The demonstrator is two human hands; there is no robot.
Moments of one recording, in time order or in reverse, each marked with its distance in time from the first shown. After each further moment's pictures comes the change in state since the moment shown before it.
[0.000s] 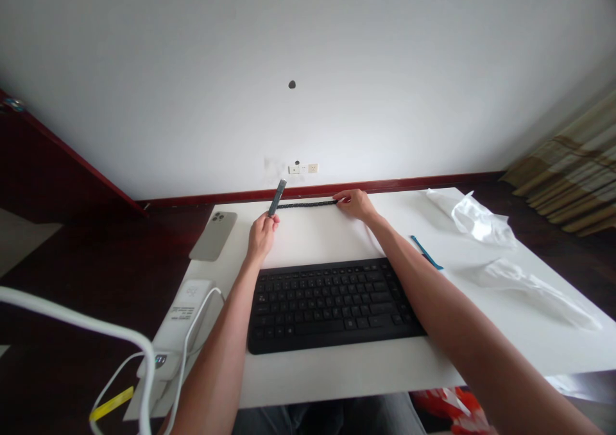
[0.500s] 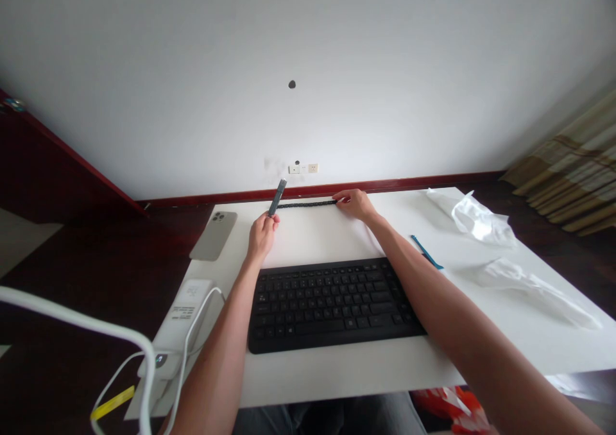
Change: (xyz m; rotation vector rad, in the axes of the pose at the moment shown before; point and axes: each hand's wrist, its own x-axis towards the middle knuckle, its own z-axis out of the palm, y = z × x) left_hand 0.000 0.001 0.000 0.009 -0.008 0.004; right_hand 0.001 0.001 0.002 -0.018 0.001 -0.010
